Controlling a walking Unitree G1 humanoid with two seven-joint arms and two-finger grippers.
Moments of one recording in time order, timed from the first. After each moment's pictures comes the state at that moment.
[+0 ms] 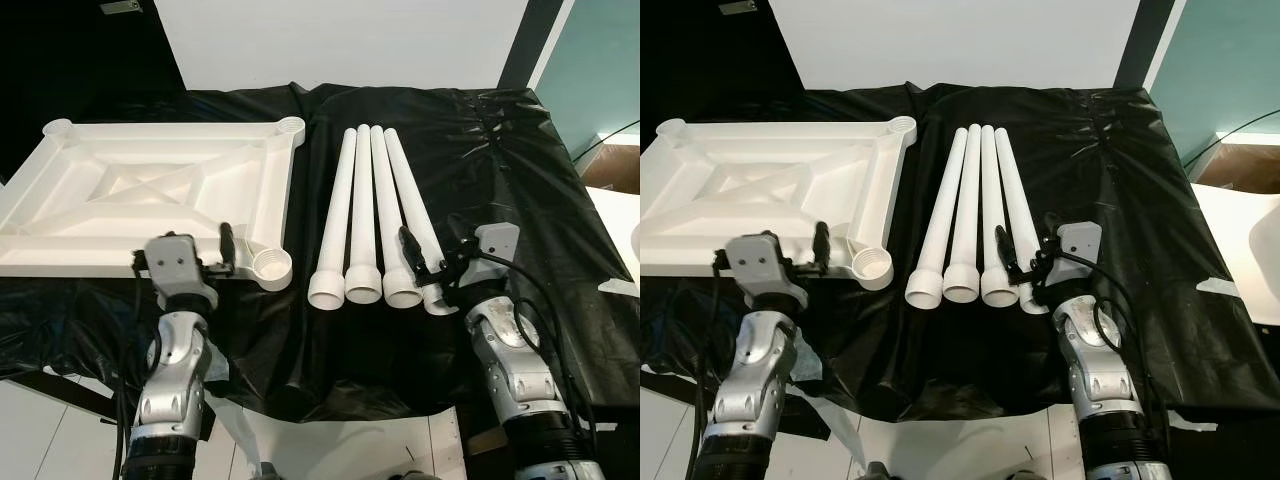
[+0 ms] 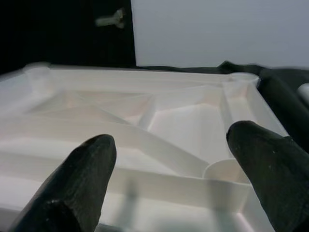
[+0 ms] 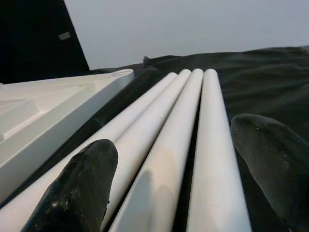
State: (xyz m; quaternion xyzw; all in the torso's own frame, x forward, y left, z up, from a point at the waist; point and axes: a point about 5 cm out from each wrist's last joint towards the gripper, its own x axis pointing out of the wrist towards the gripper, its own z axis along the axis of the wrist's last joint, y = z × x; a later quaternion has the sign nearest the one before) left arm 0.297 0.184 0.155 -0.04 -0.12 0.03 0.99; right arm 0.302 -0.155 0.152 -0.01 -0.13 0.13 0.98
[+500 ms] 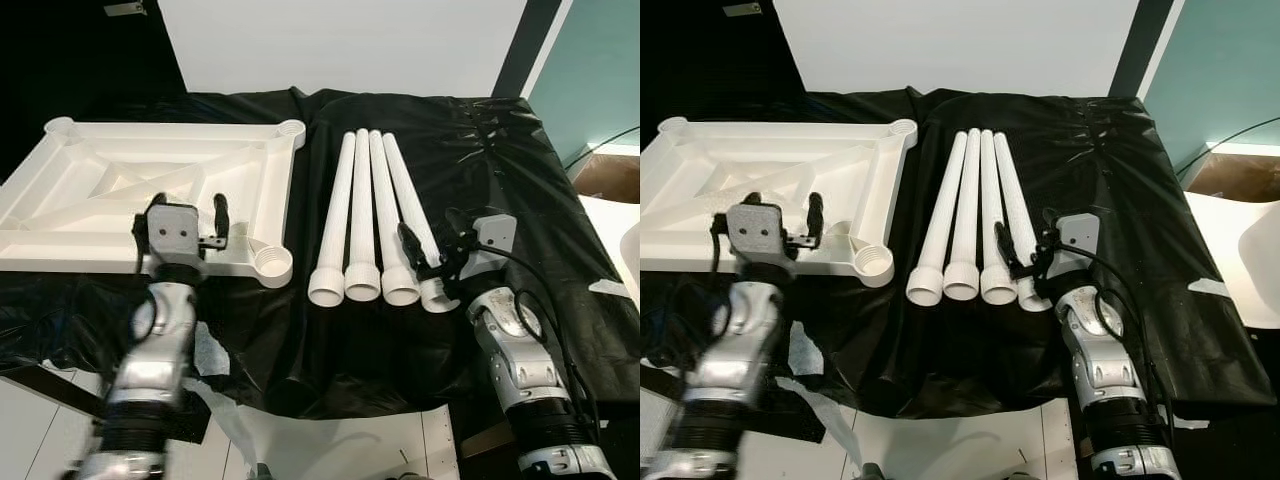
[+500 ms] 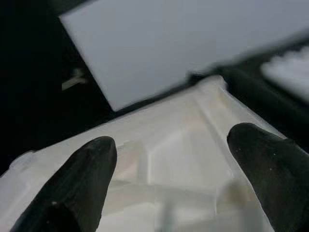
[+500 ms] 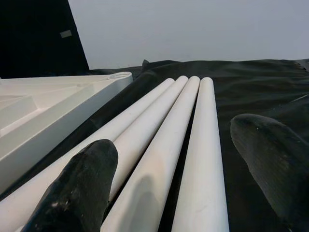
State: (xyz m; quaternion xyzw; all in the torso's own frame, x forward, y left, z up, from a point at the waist) left arm 0.312 0.198 0.176 0.20 -0.12 -0.10 0.97; right arm 0.311 -0.163 0.154 -0.03 -0.13 0.14 0.98
